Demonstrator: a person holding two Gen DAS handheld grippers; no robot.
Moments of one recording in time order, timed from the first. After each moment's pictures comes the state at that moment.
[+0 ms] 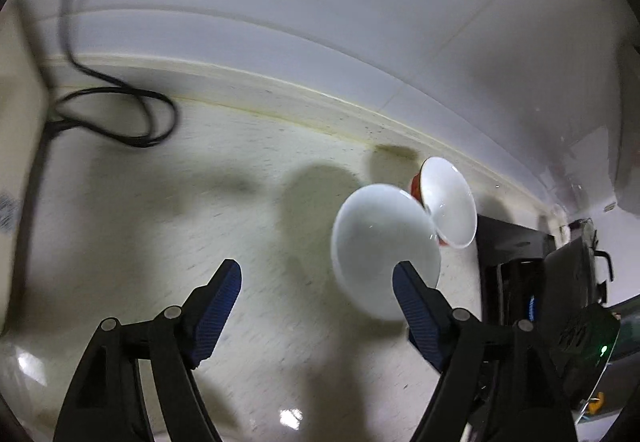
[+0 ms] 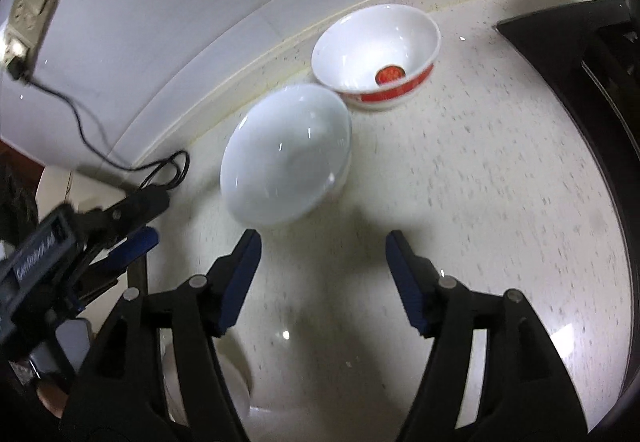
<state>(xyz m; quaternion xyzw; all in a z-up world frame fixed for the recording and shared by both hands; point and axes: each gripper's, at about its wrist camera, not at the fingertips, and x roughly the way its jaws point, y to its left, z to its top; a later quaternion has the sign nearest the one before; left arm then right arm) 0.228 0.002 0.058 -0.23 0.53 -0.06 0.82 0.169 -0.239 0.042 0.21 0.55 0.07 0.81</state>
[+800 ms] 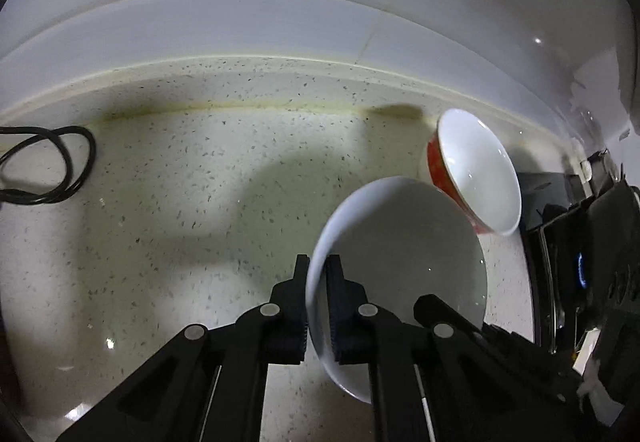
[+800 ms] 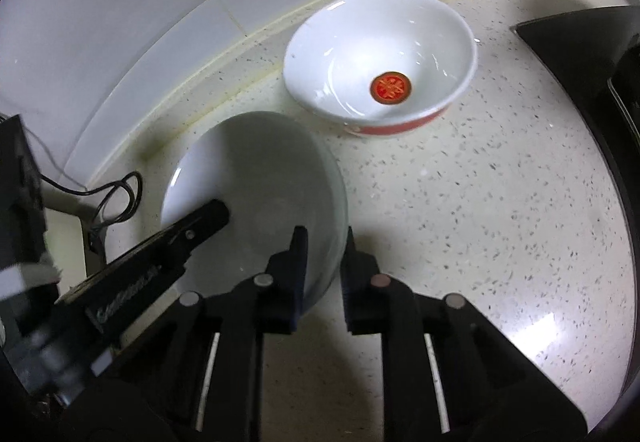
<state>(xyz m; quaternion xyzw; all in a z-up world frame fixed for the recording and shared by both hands) 0.268 -0.043 0.009 -0.11 0.55 -0.09 0.82 0.218 -0.218 0.011 0.17 0.58 0.03 0.80</state>
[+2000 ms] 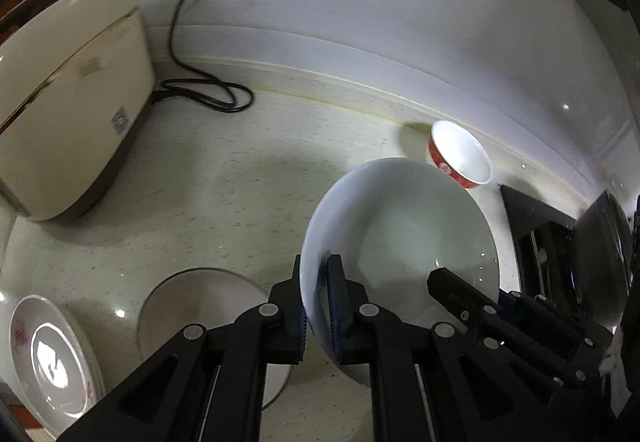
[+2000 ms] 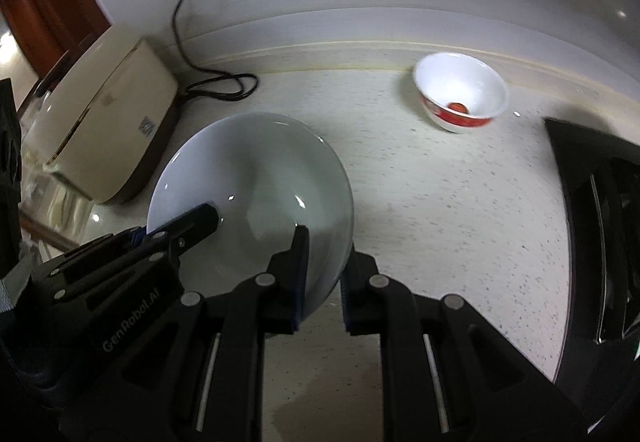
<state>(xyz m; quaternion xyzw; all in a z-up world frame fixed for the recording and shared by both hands) 0.085 -0.037 0.079 -0.16 0.46 0.08 0.87 0.100 -0.184 0.094 -0.02 0.51 0.22 0.83</state>
